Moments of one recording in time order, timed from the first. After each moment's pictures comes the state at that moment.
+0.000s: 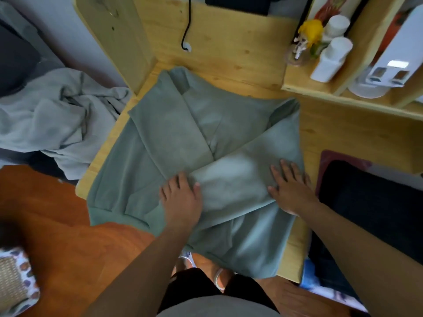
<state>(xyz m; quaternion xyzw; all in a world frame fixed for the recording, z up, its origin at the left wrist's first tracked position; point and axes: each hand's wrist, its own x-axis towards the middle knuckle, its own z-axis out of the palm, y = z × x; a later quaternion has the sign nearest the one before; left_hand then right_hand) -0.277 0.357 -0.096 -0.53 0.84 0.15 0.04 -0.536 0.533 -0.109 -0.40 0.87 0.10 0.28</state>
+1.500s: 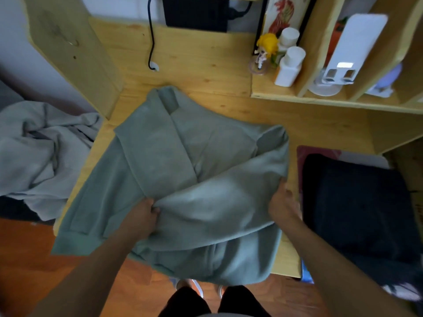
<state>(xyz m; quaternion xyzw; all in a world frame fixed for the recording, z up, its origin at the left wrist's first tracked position) -0.228 0.252 -0.112 -0.41 0.85 0.27 0.17 -0.483 0.535 -0.074 -0.06 0.96 -0.06 0.28</state>
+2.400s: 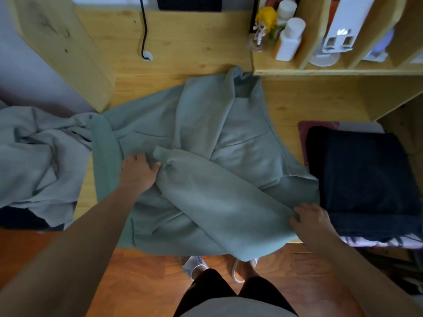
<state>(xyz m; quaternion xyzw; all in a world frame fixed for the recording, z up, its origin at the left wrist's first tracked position) -0.276 0.163 -0.103 -0.43 0.87 0.15 0.17 -0.394 0.626 -0.078 -0.20 0.95 -0.06 0.24</state>
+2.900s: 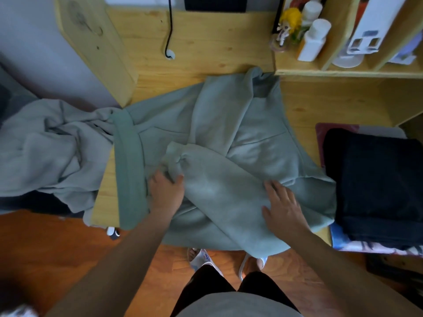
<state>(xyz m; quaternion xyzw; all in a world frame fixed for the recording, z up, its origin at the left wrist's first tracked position) -0.232 0.243 -0.098 -0.52 0.76 0.37 -0.10 -0.359 0.539 -0.090 -0.31 0.93 -0.07 0.17</state>
